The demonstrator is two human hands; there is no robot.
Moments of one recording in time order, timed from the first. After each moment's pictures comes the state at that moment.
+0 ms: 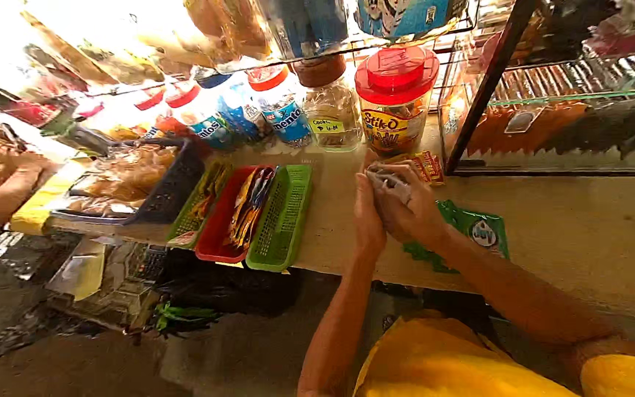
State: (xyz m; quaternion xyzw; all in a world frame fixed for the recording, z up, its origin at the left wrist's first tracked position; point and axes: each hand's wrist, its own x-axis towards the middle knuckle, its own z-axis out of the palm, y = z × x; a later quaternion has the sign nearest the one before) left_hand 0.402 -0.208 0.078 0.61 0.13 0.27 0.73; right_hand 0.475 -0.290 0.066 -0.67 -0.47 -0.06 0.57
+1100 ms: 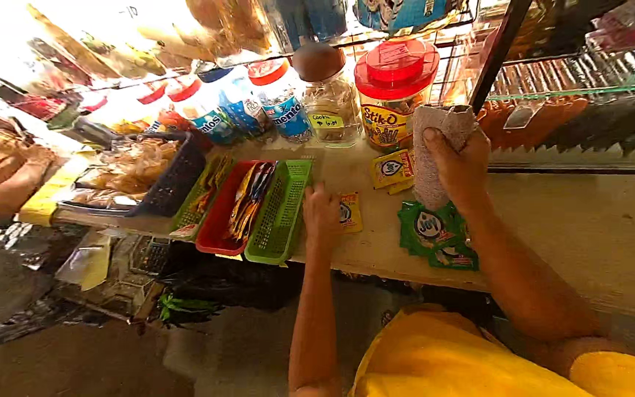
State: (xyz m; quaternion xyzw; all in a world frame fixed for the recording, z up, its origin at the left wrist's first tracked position) left_hand 0.372 -0.132 0.070 0.87 0.35 0.15 0.32; right_hand 0.520 -0.313 0.098 -0.65 -0.30 -0.08 0.69
